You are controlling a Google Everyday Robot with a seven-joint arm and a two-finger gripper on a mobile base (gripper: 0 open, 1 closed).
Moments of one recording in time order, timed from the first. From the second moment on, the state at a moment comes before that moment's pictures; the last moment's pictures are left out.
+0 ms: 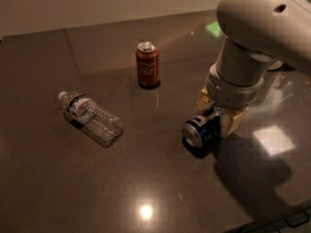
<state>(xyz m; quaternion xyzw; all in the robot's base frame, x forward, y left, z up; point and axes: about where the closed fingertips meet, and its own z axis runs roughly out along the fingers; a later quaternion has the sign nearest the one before) 0.462 -0.143 0.859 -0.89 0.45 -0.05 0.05</state>
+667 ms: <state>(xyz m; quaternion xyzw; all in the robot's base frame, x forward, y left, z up) 0.503 -0.127 0.904 -0.90 0.39 -0.13 0.13</state>
